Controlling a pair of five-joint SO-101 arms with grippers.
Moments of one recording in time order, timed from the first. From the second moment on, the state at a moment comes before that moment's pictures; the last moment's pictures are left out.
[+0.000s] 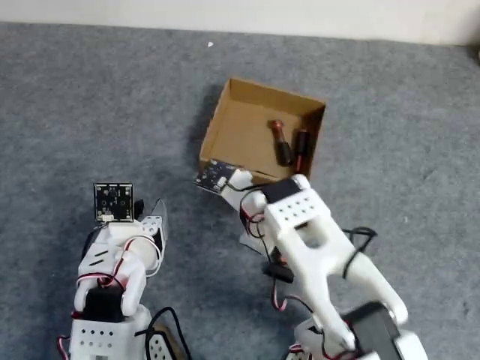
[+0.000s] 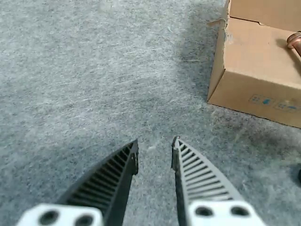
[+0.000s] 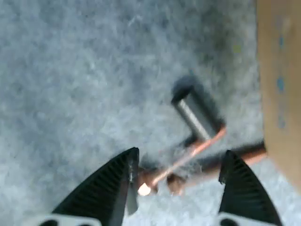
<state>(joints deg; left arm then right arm) -2.4 -102.2 96.0 50.2 9.4 -33.2 -12.9 37.2 65.2 37.8</state>
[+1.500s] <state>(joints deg) -2.4 -102.2 96.0 52.7 -0.7 -19.6 -47.6 52.6 66.2 18.8</state>
